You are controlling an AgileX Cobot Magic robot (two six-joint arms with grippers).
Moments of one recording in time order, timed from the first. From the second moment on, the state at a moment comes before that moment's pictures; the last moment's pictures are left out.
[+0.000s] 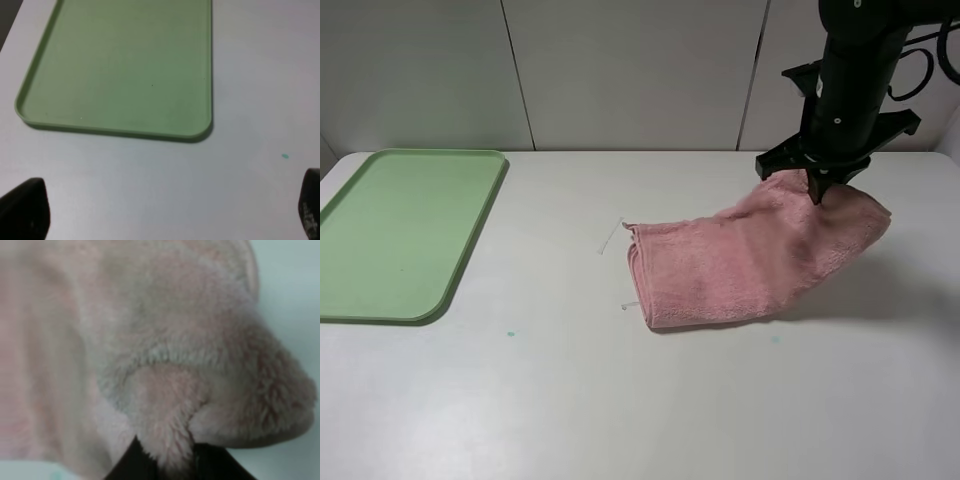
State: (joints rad) left arm -0.04 -0.01 -0.49 0.11 1.06 -0.14; right arm 0.40 1.83 -1.35 -0.27 1.13 0.26
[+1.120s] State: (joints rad) left arm -0.04 -0.01 -0.49 0.11 1.06 -0.14; right arm 0.72 1.90 -1.36 -0.20 1.00 0.46
